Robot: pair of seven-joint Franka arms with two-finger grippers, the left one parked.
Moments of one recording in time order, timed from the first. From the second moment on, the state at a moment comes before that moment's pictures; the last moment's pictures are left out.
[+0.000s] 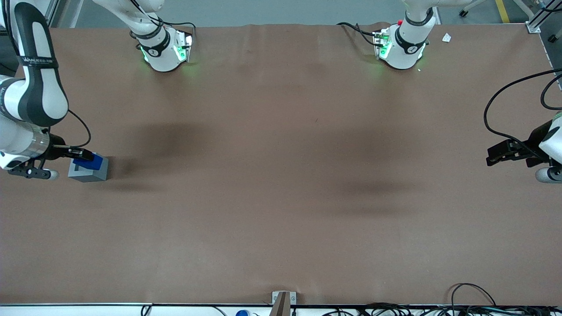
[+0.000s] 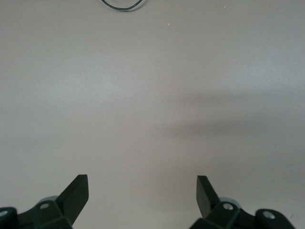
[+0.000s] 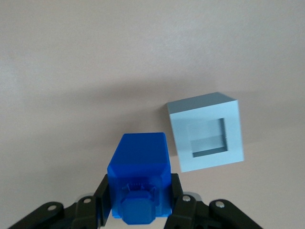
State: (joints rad) arm -0.19 0.21 -0.06 -1.98 0.01 2.06 -0.13
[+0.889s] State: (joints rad) arm -0.31 0.33 -0.06 -1.93 -0.03 2.11 -0.31
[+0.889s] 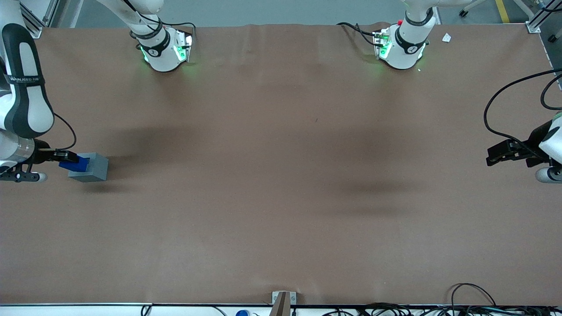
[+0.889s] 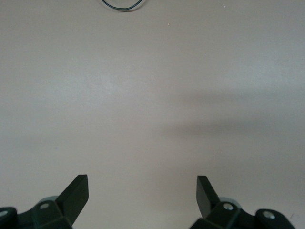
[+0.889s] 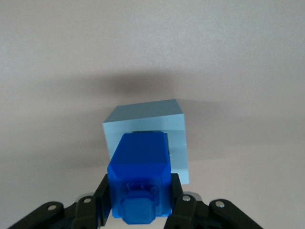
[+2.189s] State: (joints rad) arm -0.32 0.34 -0.06 -1.93 -0.04 2.11 -0.38
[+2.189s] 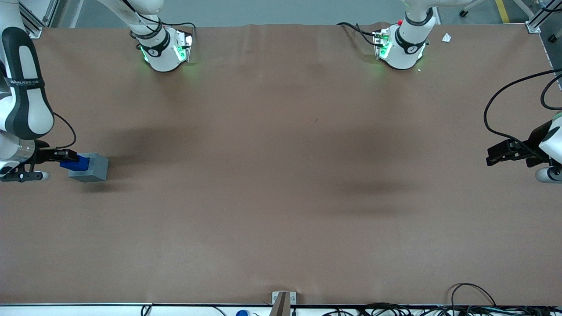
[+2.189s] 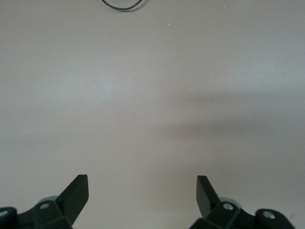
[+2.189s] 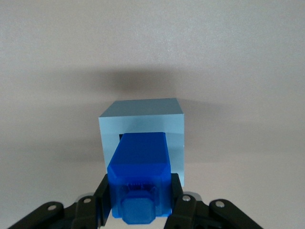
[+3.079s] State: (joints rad) arm -0.32 0.34 -0.05 -1.93 -0.05 2.11 -0.38
